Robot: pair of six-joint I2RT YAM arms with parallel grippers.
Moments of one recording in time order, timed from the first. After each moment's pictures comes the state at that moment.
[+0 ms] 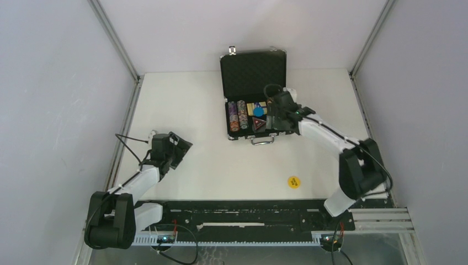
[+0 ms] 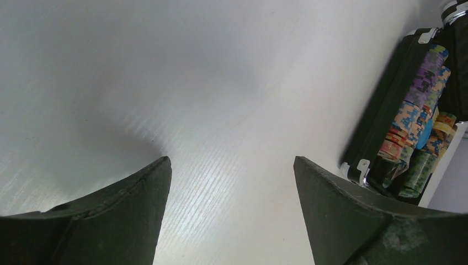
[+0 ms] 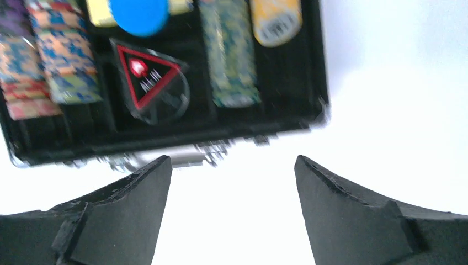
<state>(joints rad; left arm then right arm) -0.09 1.12 0.37 -0.01 -0.02 -0.99 0.47 1.69 1.25 -0.51 0.29 0.42</state>
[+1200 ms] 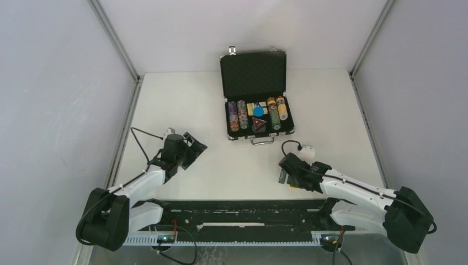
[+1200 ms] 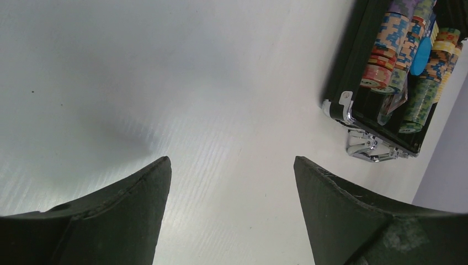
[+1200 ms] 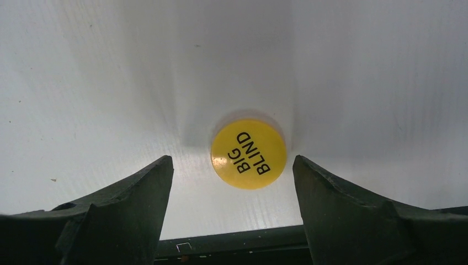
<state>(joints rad) -0.31 1.12 0.39 -0.01 -0.03 -1.01 0.83 1.01 0.48 -0.71 0.41 0.99</state>
